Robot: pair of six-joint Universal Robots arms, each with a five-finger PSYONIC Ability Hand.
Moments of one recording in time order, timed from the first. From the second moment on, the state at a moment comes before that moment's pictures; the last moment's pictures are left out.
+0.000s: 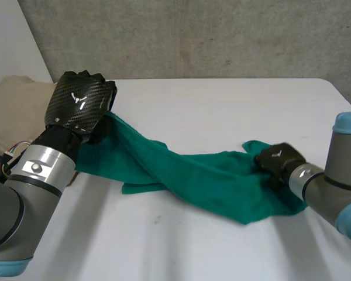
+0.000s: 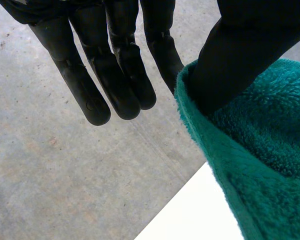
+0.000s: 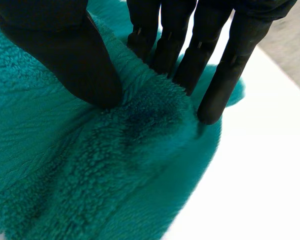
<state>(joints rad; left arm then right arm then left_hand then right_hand) 4.31 -1.58 -1.94 3.75 -1.42 3.49 1.83 -1.07 1.56 0.01 1.39 2.54 1.18 1.20 1.20 1.20 0.98 1.13 1.18 1.18 1.19 0.98</state>
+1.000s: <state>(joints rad) 4.38 -2.01 -1.04 3.91 -1.50 3.59 1.74 -1.25 1.05 -0.52 1.58 2.79 1.18 1.20 1.20 1.20 0.98 1.13 1.18 1.19 1.20 1.00</state>
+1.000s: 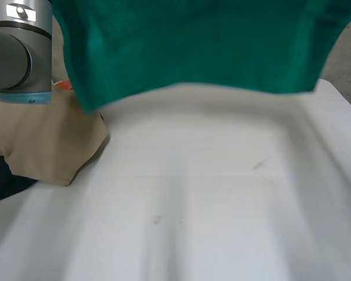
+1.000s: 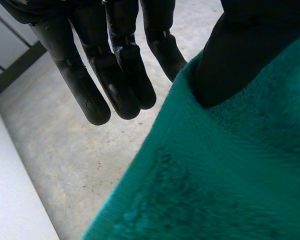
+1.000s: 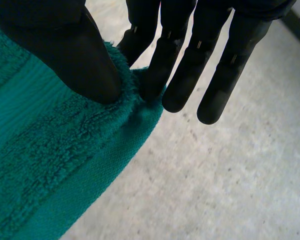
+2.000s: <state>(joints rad) 4.51 -2.20 -1.70 3.76 -1.40 3.57 1.71 -1.17 1.65 -0.29 1.38 2.70 0.50 0.50 0.51 0.49 0.31 1.13 1.18 1.19 1.20 1.01</state>
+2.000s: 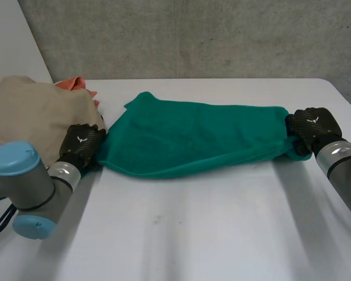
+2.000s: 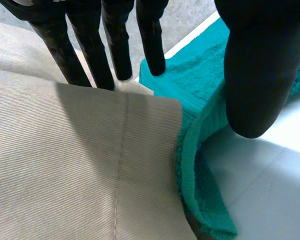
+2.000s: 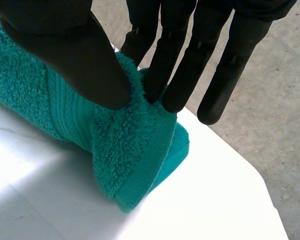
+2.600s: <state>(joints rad) 4.48 -1.58 -2.02 2.98 -1.40 4.01 1.54 -1.40 1.66 0.54 1.38 2.07 1.17 1.20 1.19 1.20 0.98 1.13 1.18 1.19 1.20 1.01</state>
